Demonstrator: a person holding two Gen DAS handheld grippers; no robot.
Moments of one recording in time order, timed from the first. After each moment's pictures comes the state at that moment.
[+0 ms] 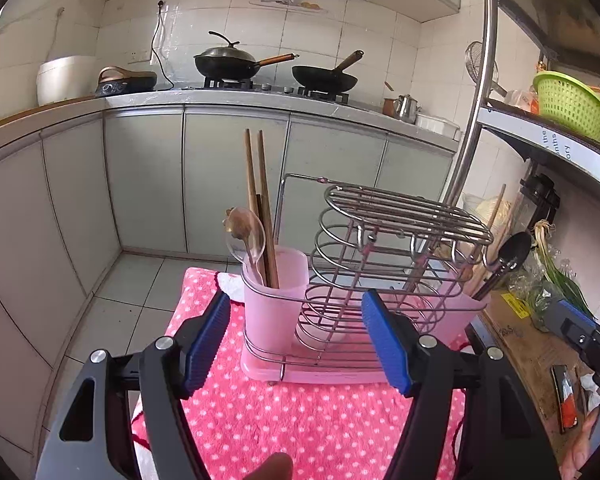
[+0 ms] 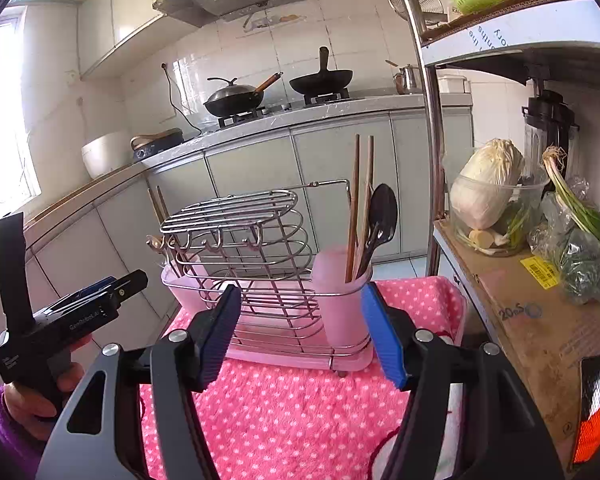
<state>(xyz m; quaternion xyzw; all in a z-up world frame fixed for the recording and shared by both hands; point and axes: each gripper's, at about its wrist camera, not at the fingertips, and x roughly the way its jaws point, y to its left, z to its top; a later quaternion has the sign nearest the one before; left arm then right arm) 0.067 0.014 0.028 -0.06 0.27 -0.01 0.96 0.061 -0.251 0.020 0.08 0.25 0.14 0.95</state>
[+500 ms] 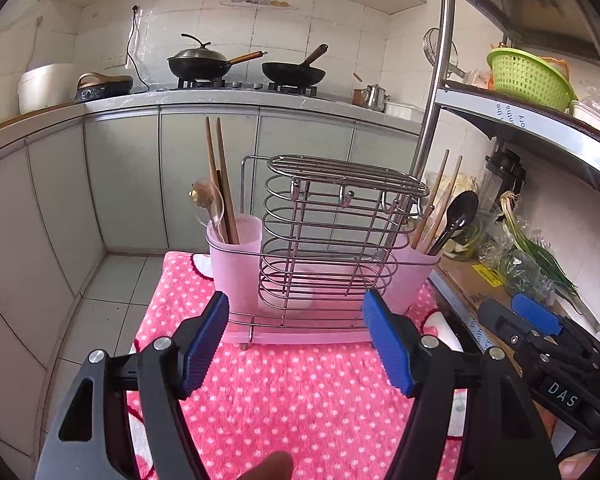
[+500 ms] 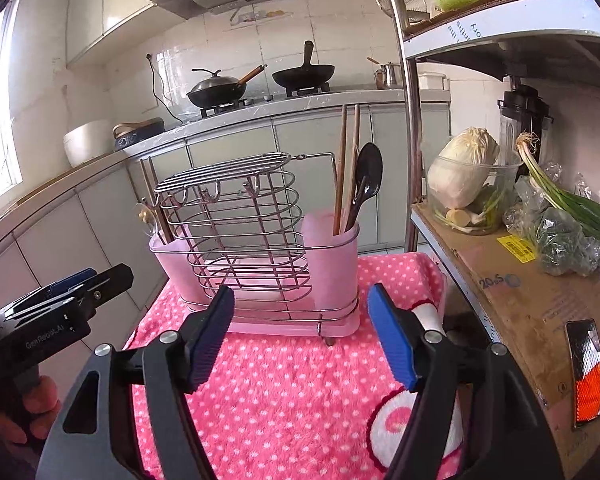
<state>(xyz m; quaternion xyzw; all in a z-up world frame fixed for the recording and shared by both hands) 0.018 -0.015 0.023 -0.04 0.27 -0.05 0.96 0.025 -0.234 -0.002 0.06 0.26 0.09 0.96</state>
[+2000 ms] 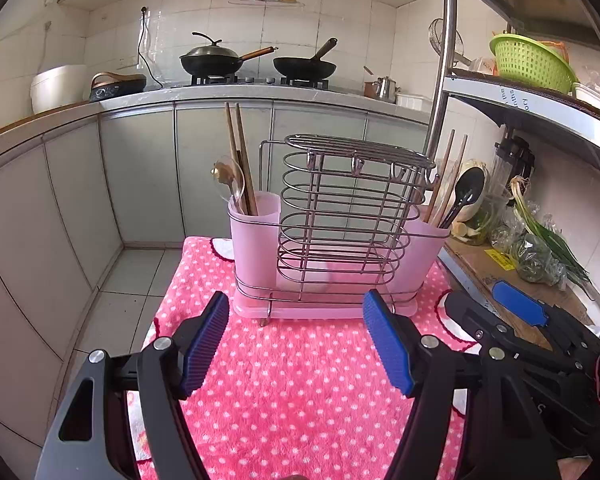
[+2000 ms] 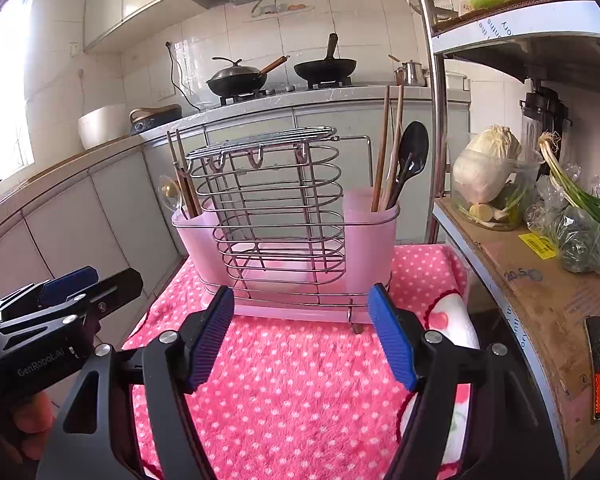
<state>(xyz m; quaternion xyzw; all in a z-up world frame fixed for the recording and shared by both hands) -0.003 -0.016 0.011 -0.03 0.28 -0.02 0.96 0.023 -0.205 -0.020 0.04 0.26 0.12 0.96</state>
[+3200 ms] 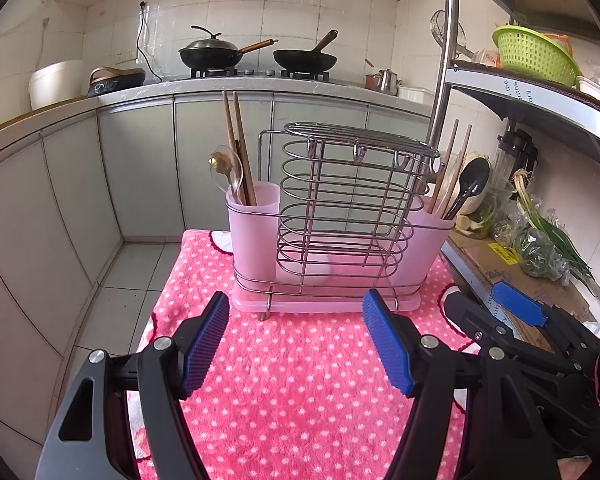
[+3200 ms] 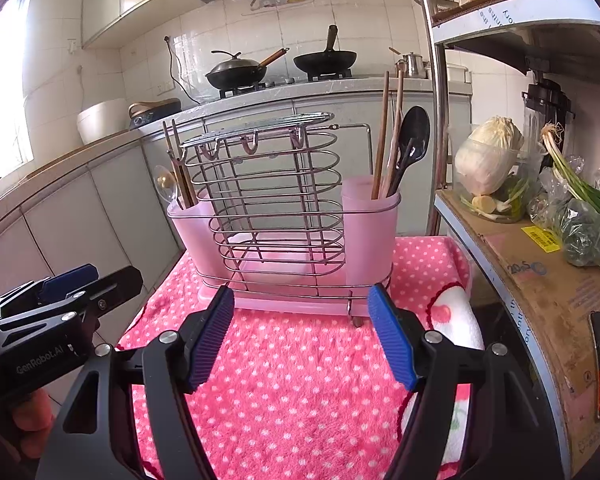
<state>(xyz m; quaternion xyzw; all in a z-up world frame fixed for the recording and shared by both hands) 0.002 -0.020 0.000 -0.03 0.29 -0.02 0.96 0.028 -0.207 -0.030 0.04 0.27 0.12 0.95</state>
